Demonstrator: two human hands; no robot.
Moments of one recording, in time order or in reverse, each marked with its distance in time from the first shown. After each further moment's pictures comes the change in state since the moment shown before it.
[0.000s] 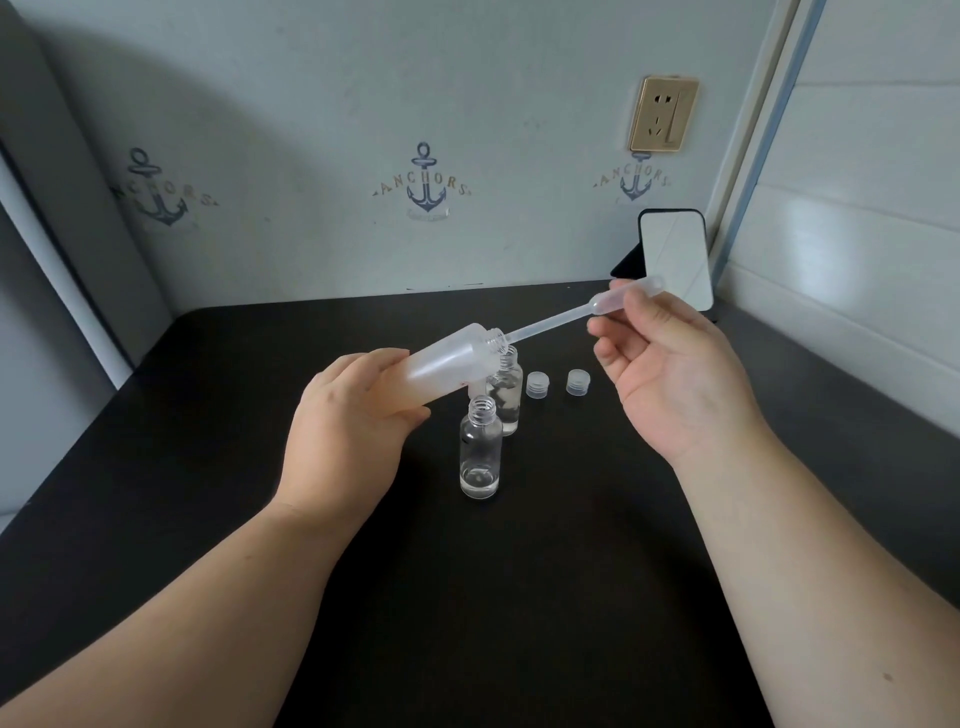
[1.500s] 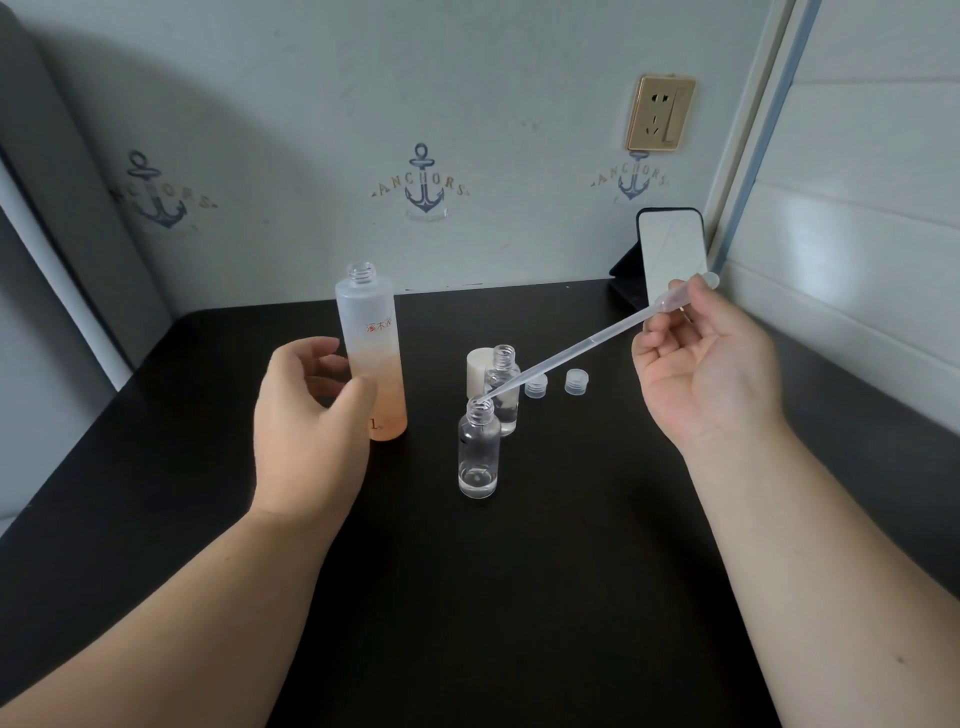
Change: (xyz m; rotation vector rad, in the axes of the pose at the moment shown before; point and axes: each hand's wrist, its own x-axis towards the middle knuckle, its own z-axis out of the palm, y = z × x) left_hand -0.002 0.005 -0.012 -0.405 0.184 -0.333; right_hand 0.009 -0.008 -0.013 0.331 0.337 0.026
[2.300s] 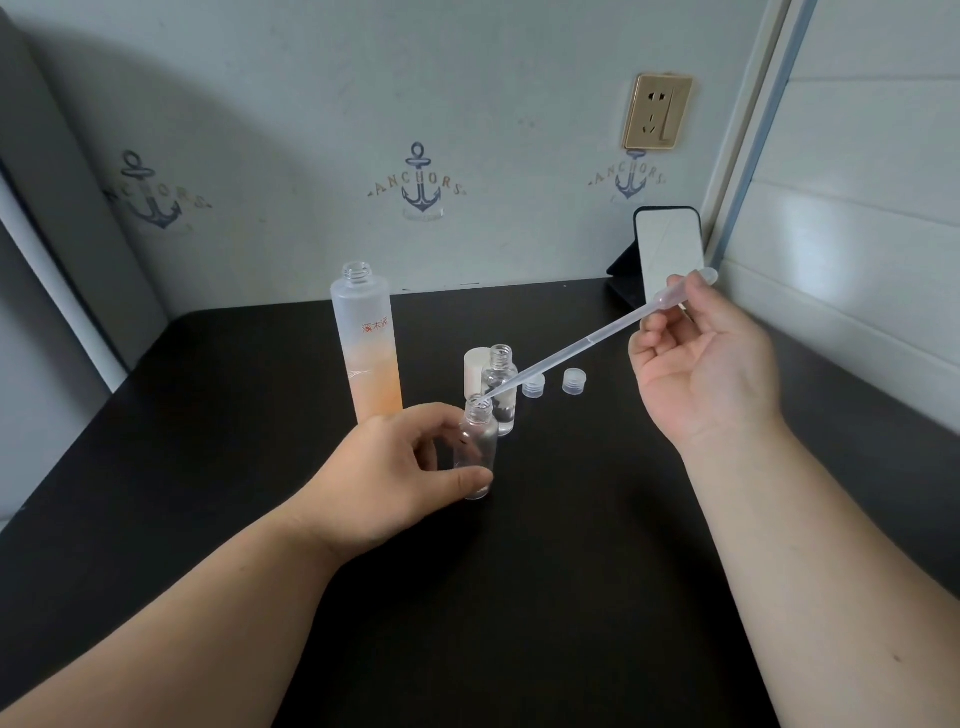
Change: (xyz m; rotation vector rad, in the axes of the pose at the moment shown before) left_hand -0.013 0.005 0.006 0.249 -0.798 0.310; right_hand 0.001 0.000 0.000 0.002 -0.010 0.000
